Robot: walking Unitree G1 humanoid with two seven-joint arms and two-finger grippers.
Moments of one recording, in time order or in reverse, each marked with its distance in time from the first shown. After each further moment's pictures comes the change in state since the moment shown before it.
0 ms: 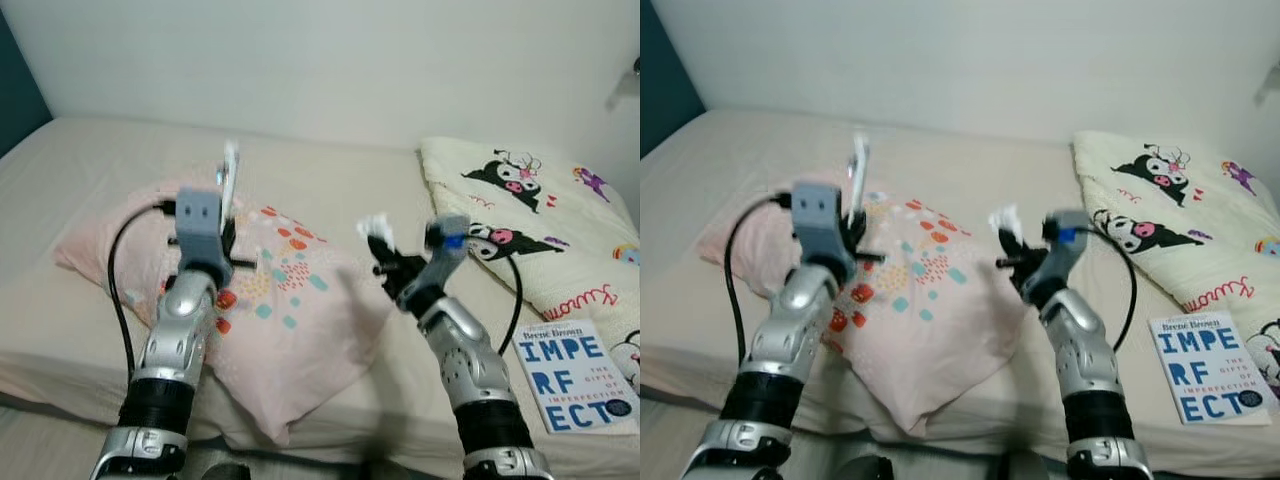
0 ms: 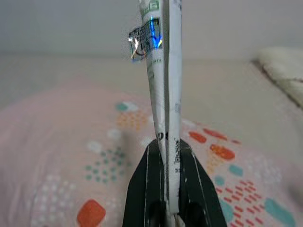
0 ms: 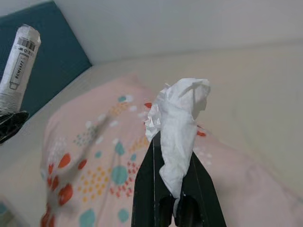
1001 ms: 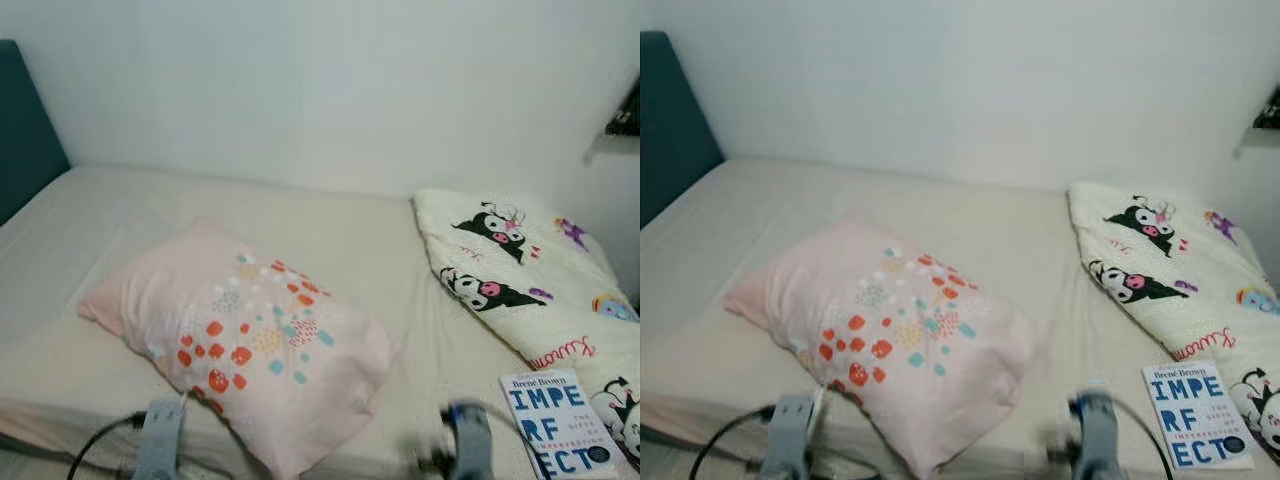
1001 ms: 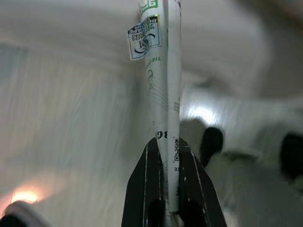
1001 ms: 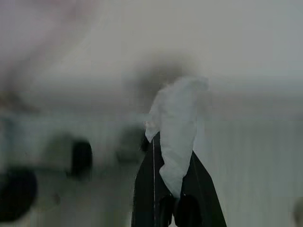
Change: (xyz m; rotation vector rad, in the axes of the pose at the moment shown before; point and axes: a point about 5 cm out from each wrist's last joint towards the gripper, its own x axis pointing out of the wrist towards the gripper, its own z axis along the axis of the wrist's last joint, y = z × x) left arm -0.193 0.055 -0.223 0.109 1.041 0.230; right arm -0.220 -0.068 -0.192 0.016 0.919 -0.652
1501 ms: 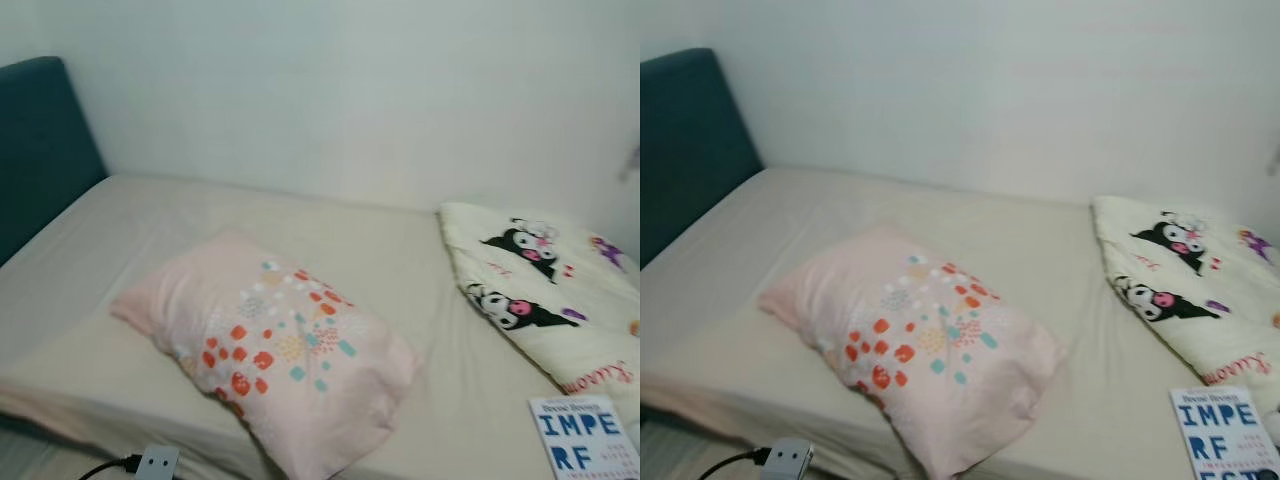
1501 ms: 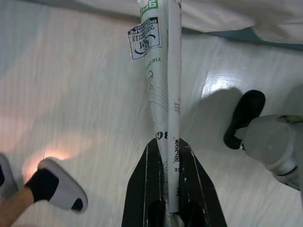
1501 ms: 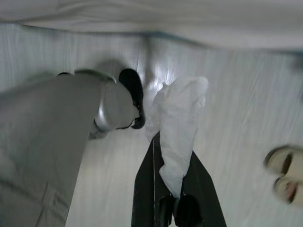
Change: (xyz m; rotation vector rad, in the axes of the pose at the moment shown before) left arm -0.003 0.005 -0.021 0.140 0.093 -0.005; right arm -0.019 -0.022 -0.064 -0.021 0.213 -0.104
